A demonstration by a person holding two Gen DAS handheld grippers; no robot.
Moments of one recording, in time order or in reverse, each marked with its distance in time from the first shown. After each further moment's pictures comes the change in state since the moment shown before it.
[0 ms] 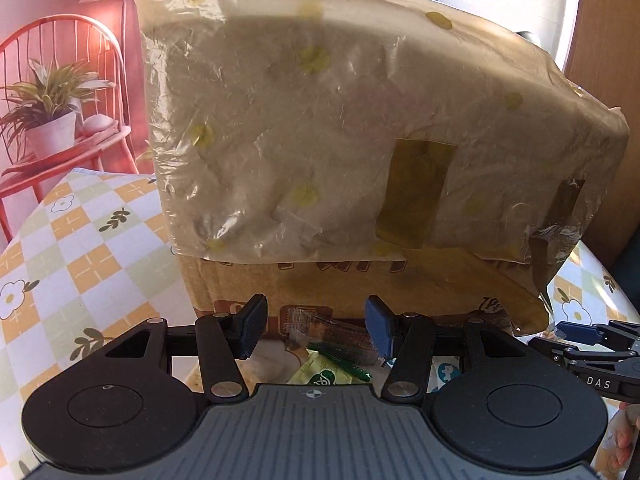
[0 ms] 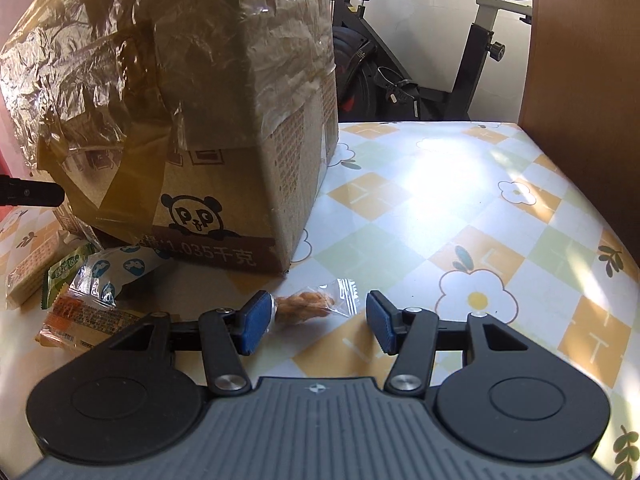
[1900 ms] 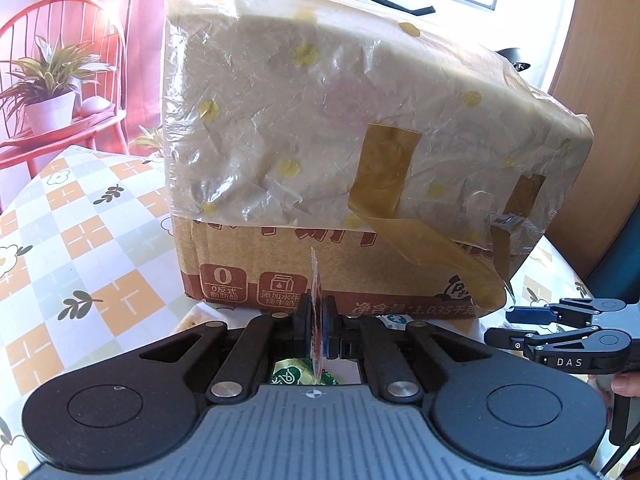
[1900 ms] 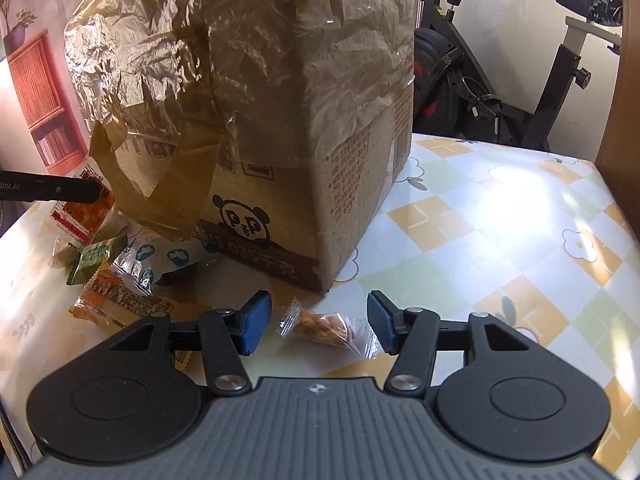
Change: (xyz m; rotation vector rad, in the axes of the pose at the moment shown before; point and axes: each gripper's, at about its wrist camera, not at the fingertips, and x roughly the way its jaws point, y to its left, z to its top) left arm -0.018 0.021 -0.029 -0.055 -0.015 -0.055; right arm 0.018 -0.005 0.018 -0.158 0.066 0.225
